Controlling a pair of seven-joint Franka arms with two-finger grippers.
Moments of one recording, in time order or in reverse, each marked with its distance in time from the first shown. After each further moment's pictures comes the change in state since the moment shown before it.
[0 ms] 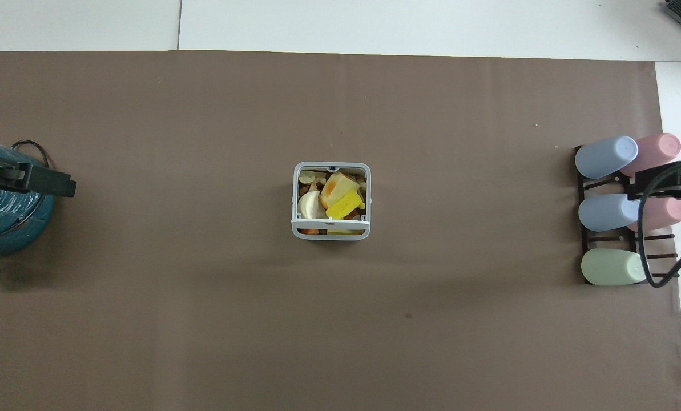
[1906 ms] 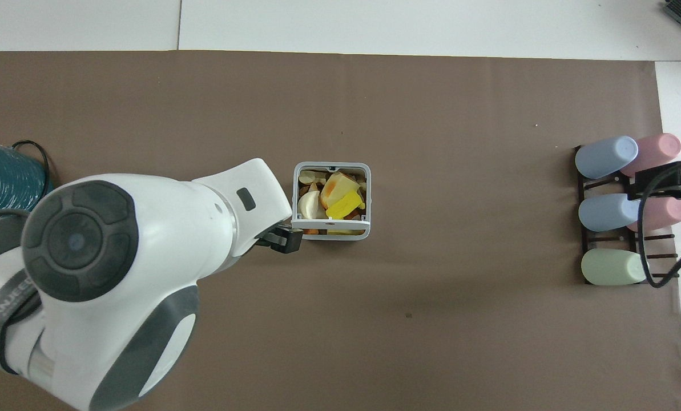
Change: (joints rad) left arm -0.566 -0.017 -0.031 -0.292 0.000 0.461 -0.460; right arm 0.000 0.000 0.000 0.000 0.000 0.000 0.000
